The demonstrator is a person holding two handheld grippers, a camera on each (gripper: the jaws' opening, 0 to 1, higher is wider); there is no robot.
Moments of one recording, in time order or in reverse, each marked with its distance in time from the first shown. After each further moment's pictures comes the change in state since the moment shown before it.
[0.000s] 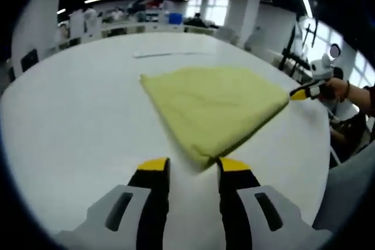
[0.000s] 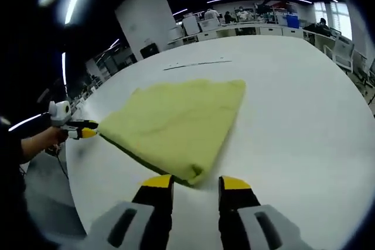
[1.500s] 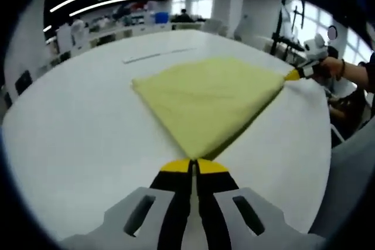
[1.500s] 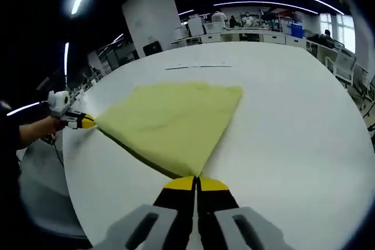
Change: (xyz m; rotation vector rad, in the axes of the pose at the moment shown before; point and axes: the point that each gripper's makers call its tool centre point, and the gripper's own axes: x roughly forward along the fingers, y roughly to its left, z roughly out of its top) left arm -0.009 -0.006 -0.005 0.140 0.042 -0.011; right arm -0.013 -0.004 -0.002 -0.092 0.005 -0.029
